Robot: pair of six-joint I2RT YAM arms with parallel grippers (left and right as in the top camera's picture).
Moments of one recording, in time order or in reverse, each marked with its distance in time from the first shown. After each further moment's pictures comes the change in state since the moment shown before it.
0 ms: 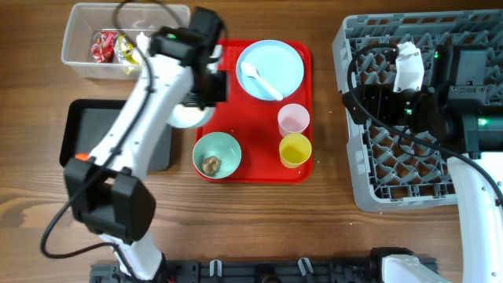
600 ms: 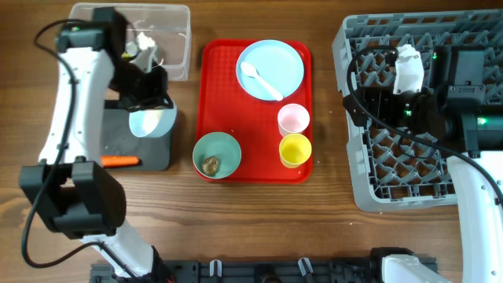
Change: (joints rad) left arm 0.388 0.000 0.000 -0.161 0.387 0.332; right arm 0.000 0.003 0.000 -0.023 0.023 0.000
